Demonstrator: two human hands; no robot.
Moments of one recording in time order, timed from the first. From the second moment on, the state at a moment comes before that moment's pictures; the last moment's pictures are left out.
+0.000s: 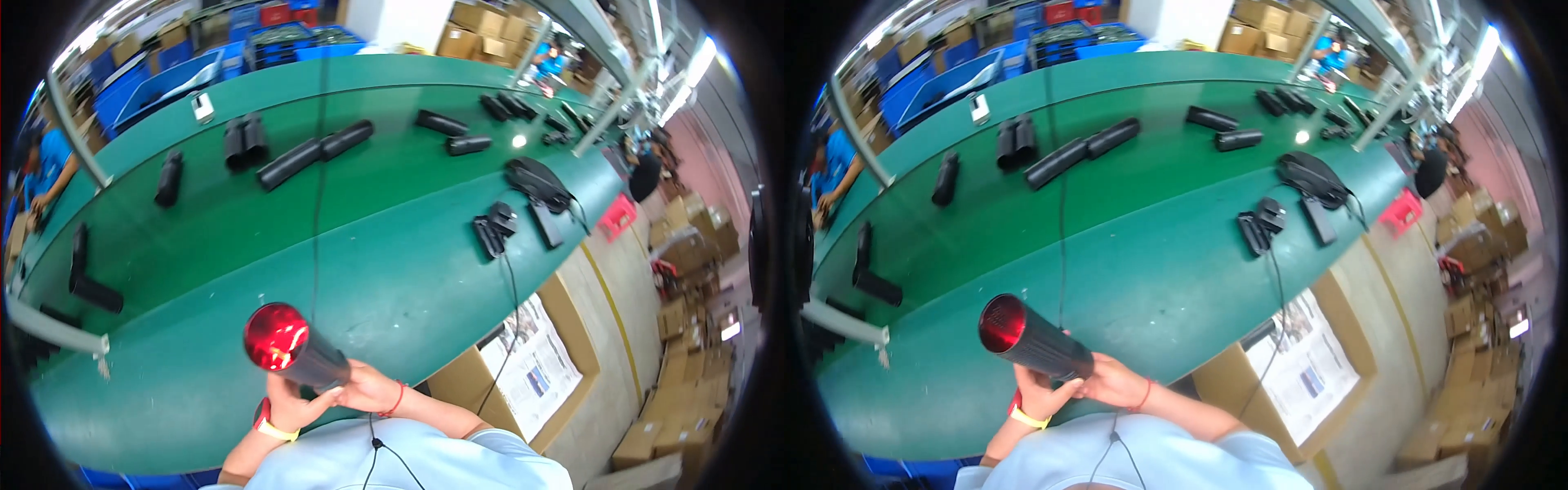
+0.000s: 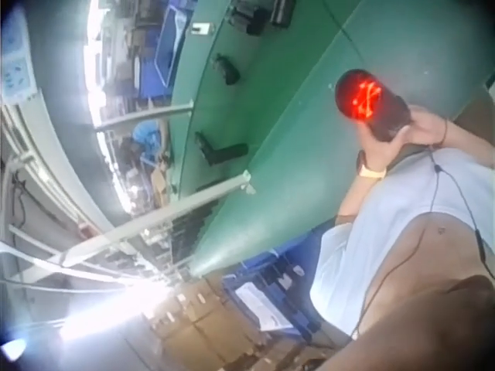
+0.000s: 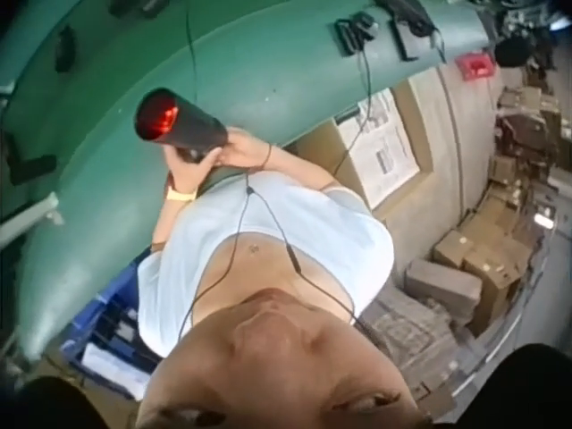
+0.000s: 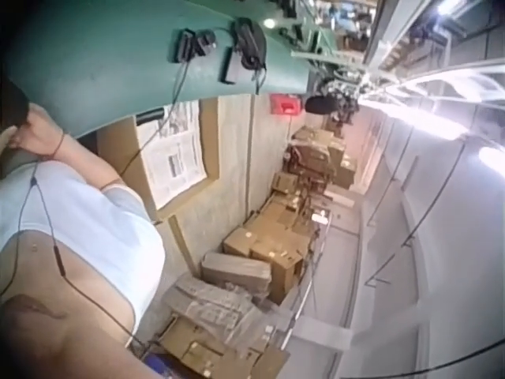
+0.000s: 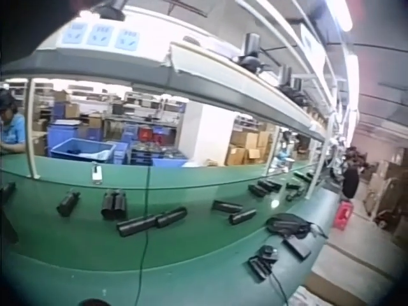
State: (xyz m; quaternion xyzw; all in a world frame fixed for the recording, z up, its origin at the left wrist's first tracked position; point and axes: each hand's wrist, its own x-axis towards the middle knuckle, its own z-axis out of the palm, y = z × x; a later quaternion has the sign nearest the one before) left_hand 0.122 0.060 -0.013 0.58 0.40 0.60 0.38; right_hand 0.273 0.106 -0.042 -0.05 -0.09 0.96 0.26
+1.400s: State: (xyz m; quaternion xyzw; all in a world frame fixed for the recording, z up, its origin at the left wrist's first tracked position) left_hand 0.134 0.083 -0.005 0.70 0.24 0.62 0.25; right_hand 0.288 0.105 -0.015 -0.21 -0.19 0.91 0.29
